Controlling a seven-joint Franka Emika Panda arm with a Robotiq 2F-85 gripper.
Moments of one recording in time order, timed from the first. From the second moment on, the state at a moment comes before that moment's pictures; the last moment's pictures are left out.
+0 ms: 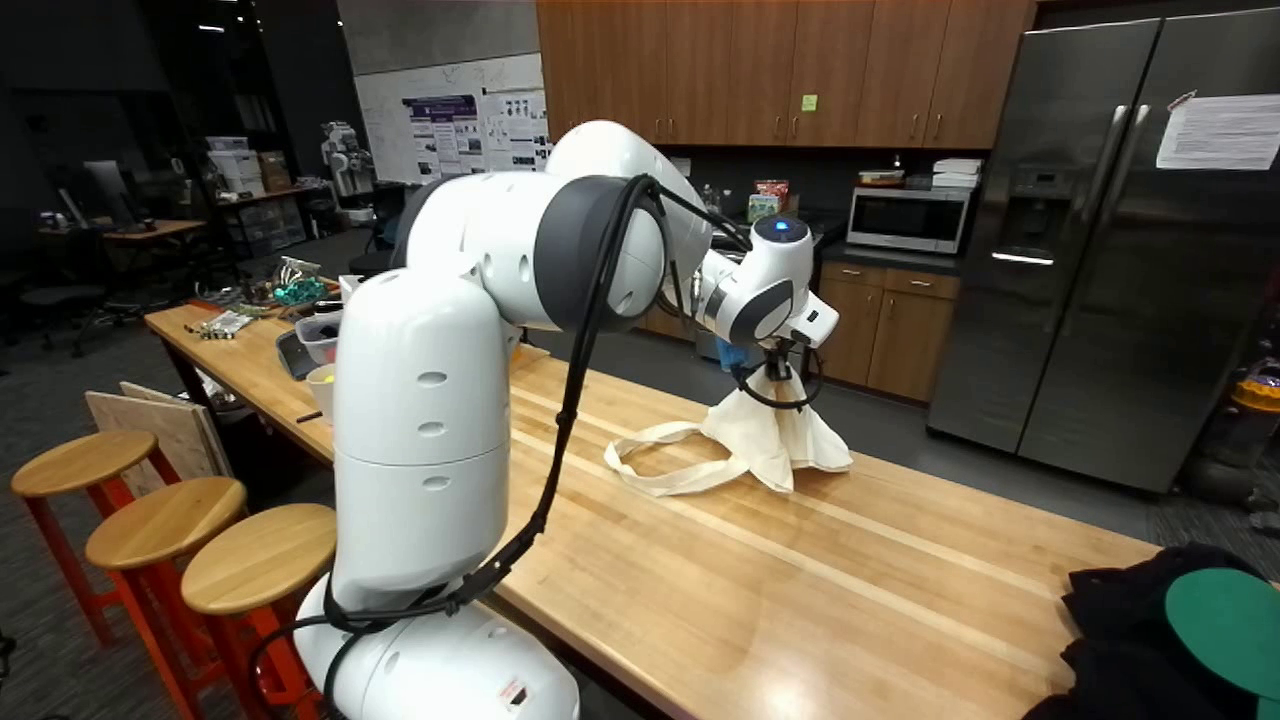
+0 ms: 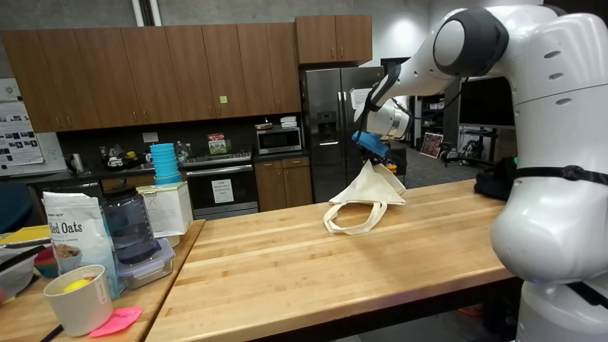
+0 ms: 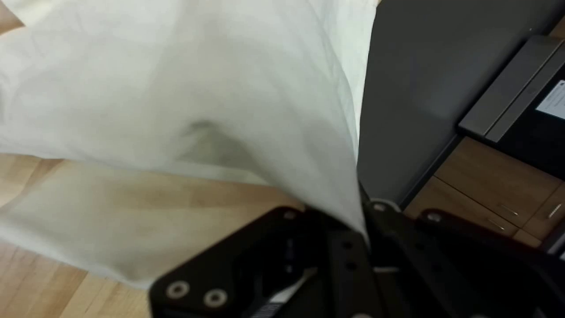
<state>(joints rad) -0.01 0.22 -0.06 -1.94 0.35 2.66 0.66</state>
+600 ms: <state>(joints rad) -0.01 0.22 -0.06 -1.94 0.35 2.66 0.66</state>
